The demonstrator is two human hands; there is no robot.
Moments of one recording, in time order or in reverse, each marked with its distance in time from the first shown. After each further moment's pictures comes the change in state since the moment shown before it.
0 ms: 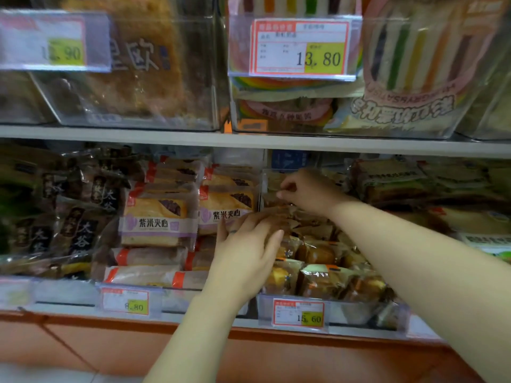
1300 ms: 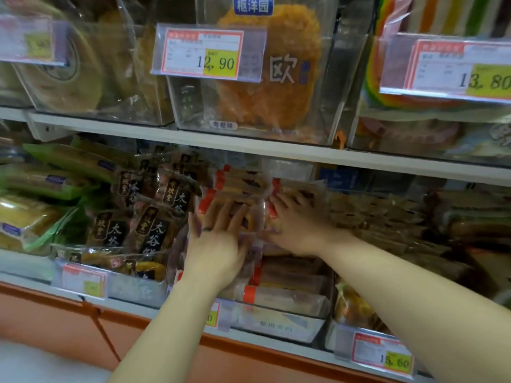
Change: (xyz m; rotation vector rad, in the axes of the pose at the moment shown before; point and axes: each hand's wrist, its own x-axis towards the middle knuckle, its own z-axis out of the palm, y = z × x) left_hand 0.001 -0.150 -0.048 0.407 0.137 -0.104; right_hand 0.018 -0.116 0.064 -0.324 -0.181 -0.221
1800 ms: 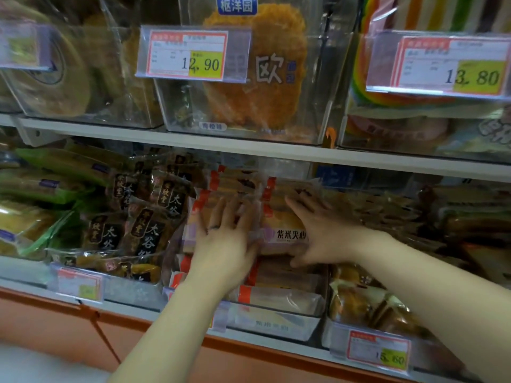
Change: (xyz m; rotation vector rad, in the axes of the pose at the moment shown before) left_hand 0.002 0.016 -0.003 0.010 0.055 0.082; right_hand -0.034 0.033 -0.013 0.005 -0.114 0.034
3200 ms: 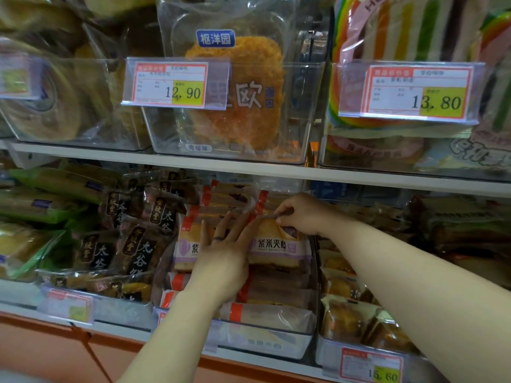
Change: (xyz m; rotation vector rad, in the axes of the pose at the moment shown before) left_hand 0.012 0.004 0.011 0.009 0.077 0.131; right_hand 0.032 -0.003 -0.033 0.539 0.102 0.063
